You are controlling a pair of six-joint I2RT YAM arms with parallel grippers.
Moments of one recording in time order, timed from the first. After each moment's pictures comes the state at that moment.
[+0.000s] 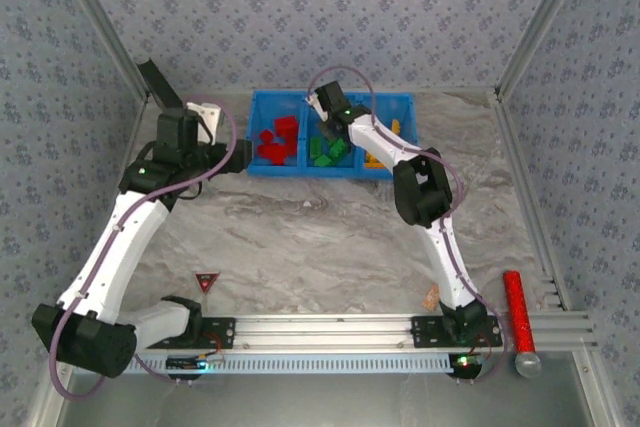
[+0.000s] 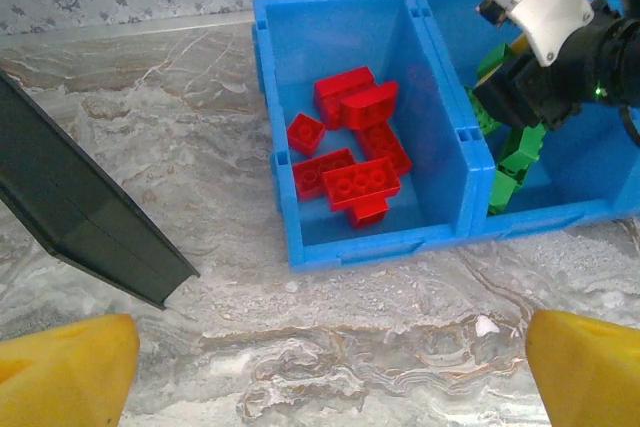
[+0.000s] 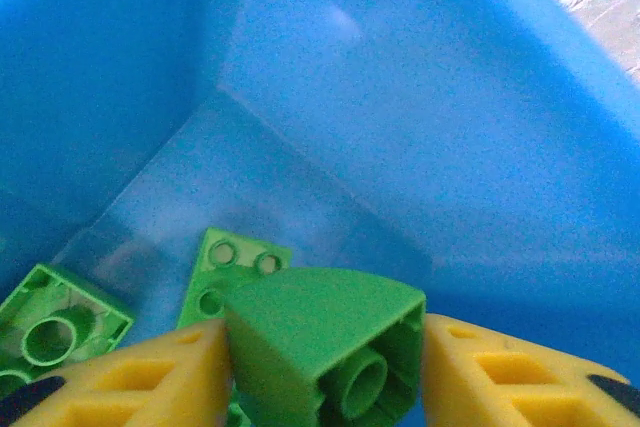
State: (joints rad) left arm -0.29 1.15 1.21 -0.69 0.00 -0.11; right arm 0.52 2.41 2.13 -0.55 0.28 -0.29
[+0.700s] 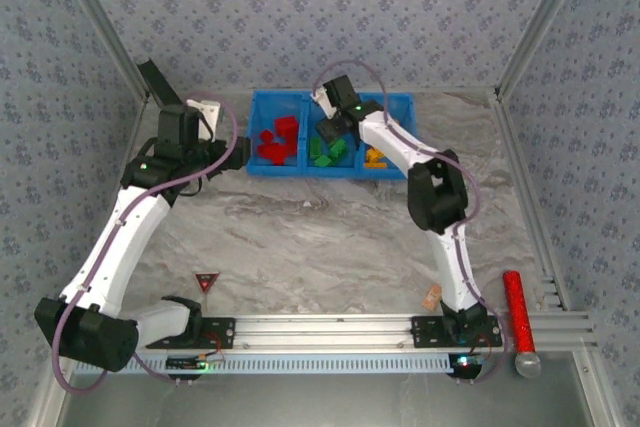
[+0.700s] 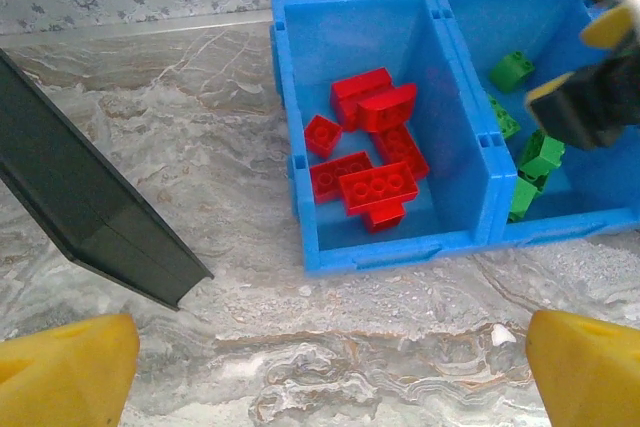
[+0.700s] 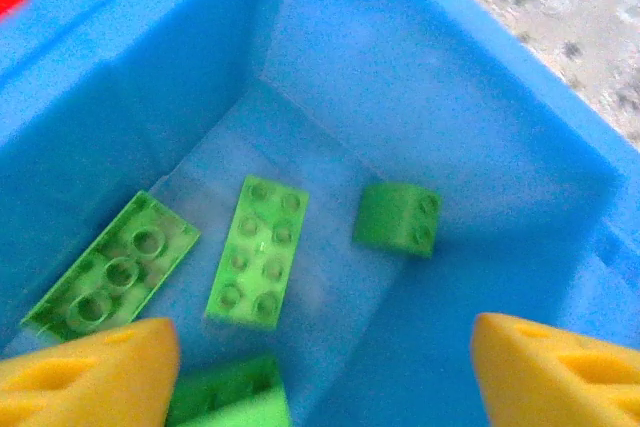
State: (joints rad) left arm -0.29 1.17 1.23 -0.69 -0.02 -0.11; right arm 0.51 2.18 1.94 -0.58 0.17 -0.26
